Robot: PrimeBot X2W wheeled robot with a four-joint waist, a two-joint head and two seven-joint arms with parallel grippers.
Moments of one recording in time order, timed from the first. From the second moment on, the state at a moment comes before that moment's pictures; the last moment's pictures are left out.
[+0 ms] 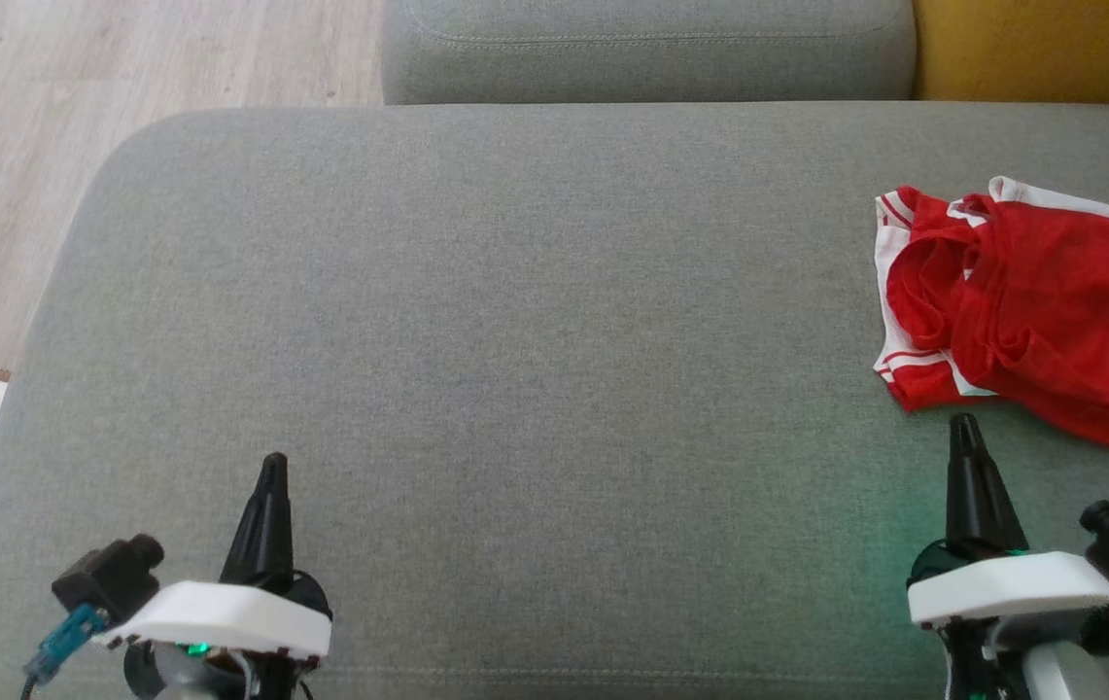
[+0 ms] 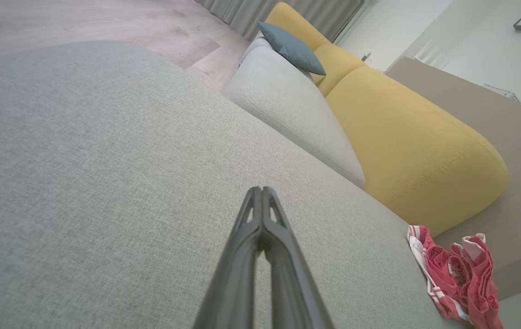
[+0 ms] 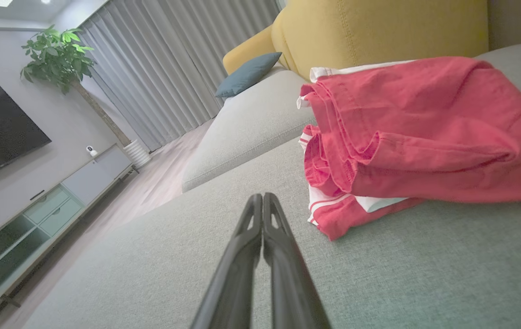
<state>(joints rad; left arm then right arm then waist) 0.03 0.04 -0.11 0.22 -0.66 -0.09 -0.18 0.01 -0.05 0.01 0.24 0.52 0.12 -0.18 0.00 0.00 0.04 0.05</state>
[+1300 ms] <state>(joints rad) 0.00 0.05 -0.05 0.24 -1.05 -0.11 -0.07 -0.01 -0.05 -0.03 0.26 0.97 0.12 -0.08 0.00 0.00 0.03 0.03</state>
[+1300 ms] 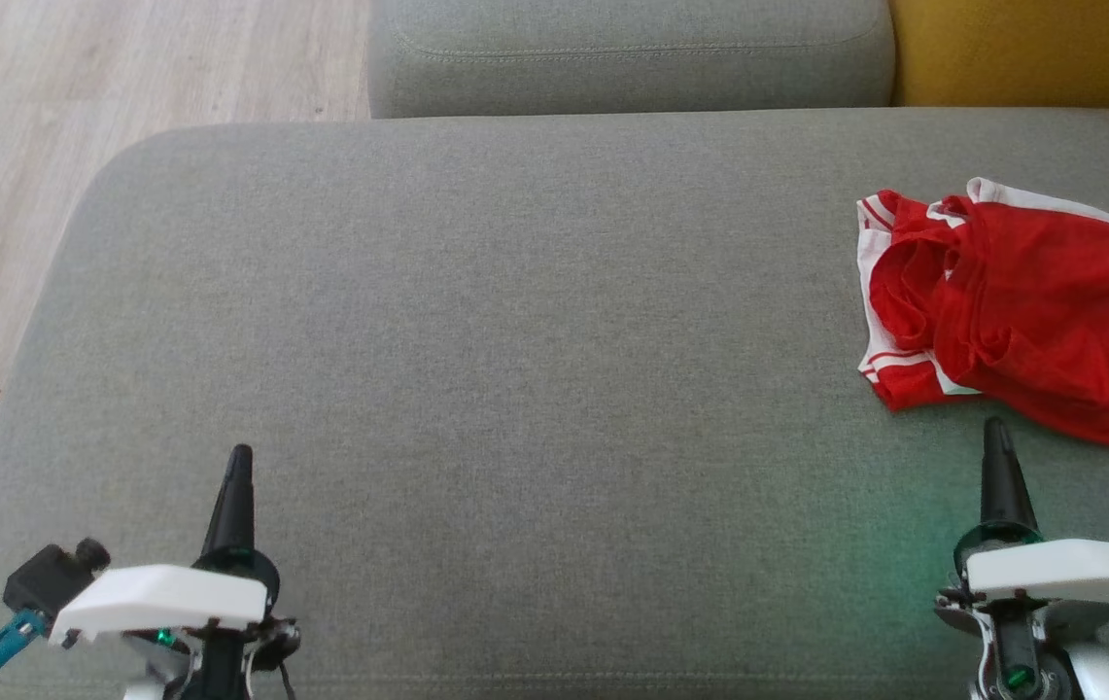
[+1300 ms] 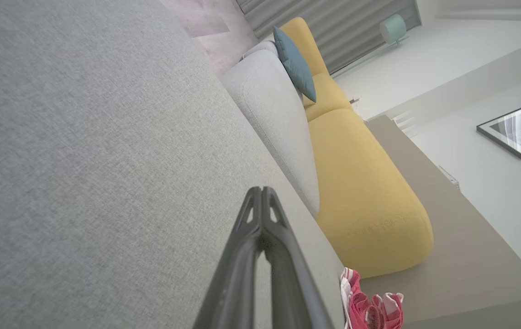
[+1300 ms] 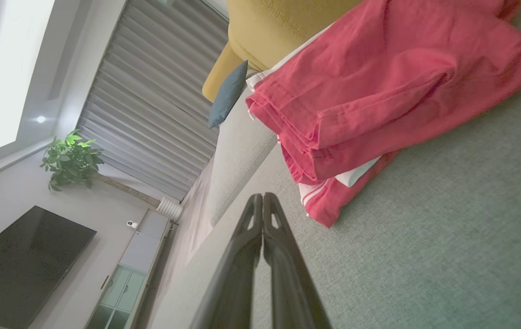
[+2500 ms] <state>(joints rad) -0.03 0.05 0.02 0.26 -1.42 -0.12 0.03 -0.04 -0.05 -0.08 0.27 1.39 0.12 0.02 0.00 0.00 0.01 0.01</state>
